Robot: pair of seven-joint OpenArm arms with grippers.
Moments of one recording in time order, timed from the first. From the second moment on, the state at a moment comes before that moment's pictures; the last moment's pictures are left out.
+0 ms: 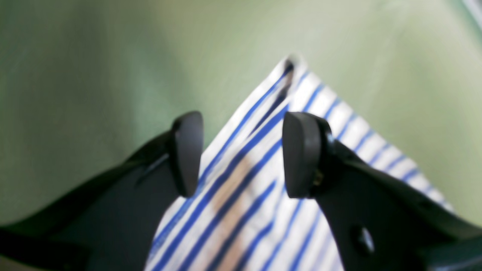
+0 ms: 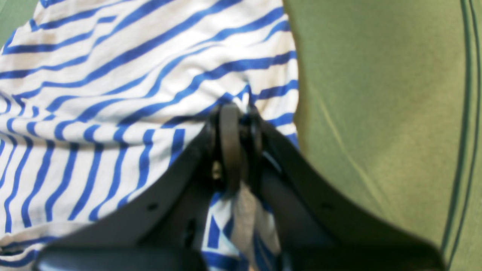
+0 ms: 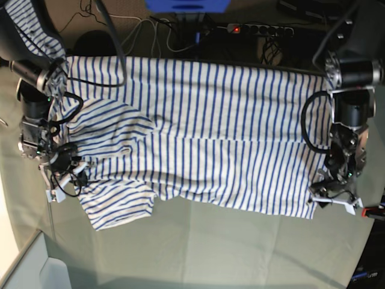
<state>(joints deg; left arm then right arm) -29.3 -18.3 -3.3 30.5 -33.2 0.3 11.4 26.7 14.3 31.6 26.2 -20.4 36.9 -3.2</state>
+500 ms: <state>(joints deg) -33.6 -17.3 11.9 15.2 -33.4 0.1 -4.8 25.9 14.3 31.5 26.2 -19.6 36.9 -2.2</state>
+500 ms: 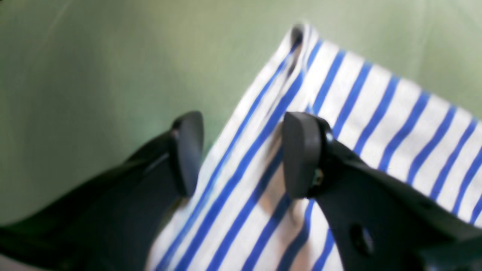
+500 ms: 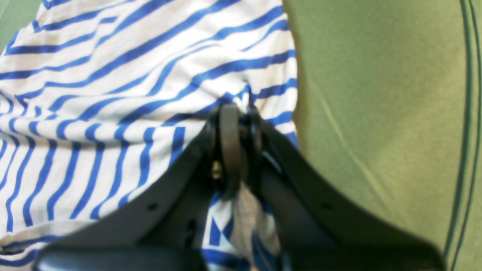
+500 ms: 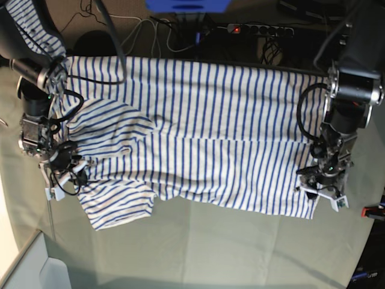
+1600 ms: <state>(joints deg) -22.3 -20.2 9.4 43.0 -34.1 0.3 2.3 18.0 11.9 31.9 41.4 -19.1 37.3 -5.0</state>
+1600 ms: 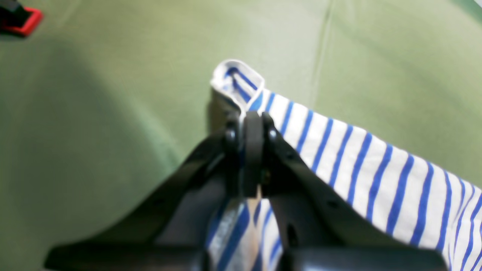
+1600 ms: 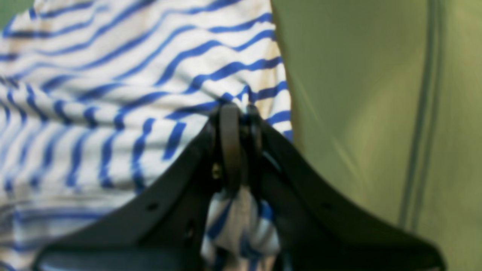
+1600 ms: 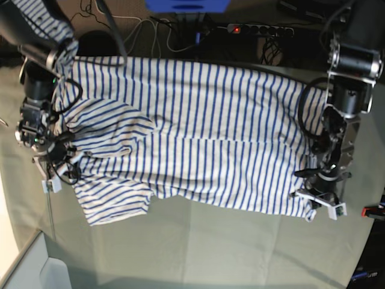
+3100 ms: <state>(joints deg) 6.7 -19.7 -10.7 71.6 -34.0 0.1 7.0 -11.7 3.3 34.5 76.9 -11.9 39.0 -4.8</state>
